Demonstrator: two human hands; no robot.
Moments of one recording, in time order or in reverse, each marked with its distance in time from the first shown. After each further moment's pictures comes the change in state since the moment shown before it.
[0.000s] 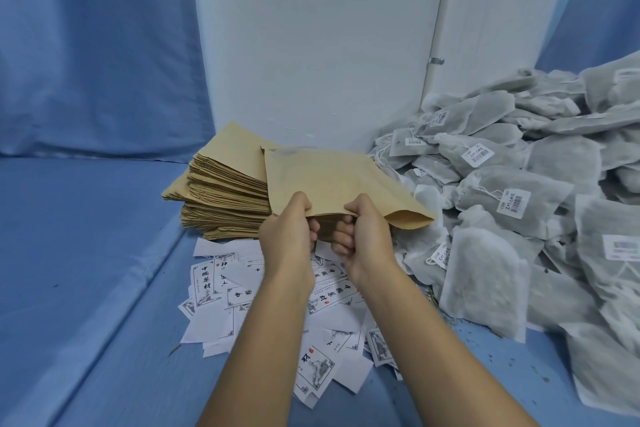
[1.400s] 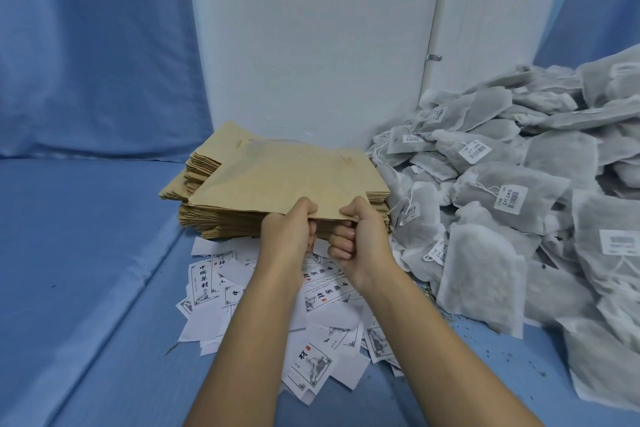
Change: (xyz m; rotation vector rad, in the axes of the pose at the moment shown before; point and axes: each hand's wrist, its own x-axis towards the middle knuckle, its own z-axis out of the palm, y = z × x) left_hand 0.011 -0.005 -0.003 0.149 -0.151 0.023; right_hand 0.002 0.004 -0.012 0.033 -0.102 0.088
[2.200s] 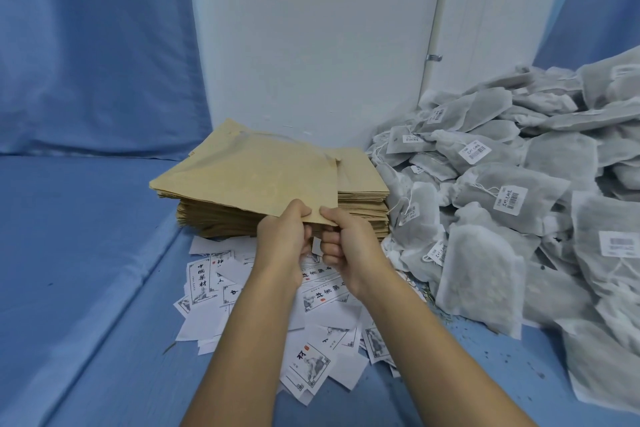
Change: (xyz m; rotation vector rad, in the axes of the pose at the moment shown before) left_hand 0.002 -0.001 -0.002 -0.077 0.029 -0.060; right_hand -0.003 0.006 0.003 -0.232 -0.062 -0.009
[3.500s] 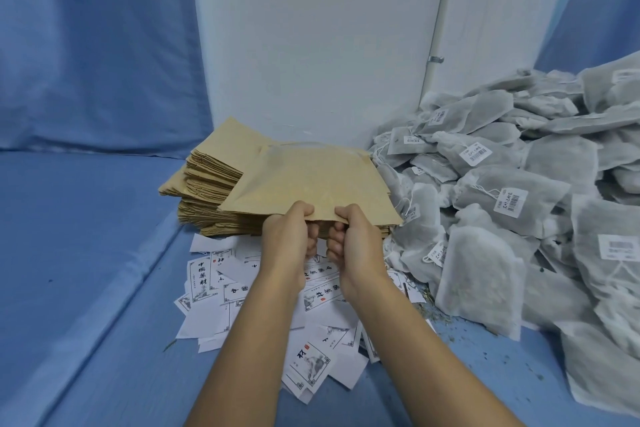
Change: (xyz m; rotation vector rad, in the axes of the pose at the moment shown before) left_hand 0.000 -0.005 0.001 0.013 0.012 0.052; right_hand -0.006 0.002 0.008 0.131 0.231 -0.100
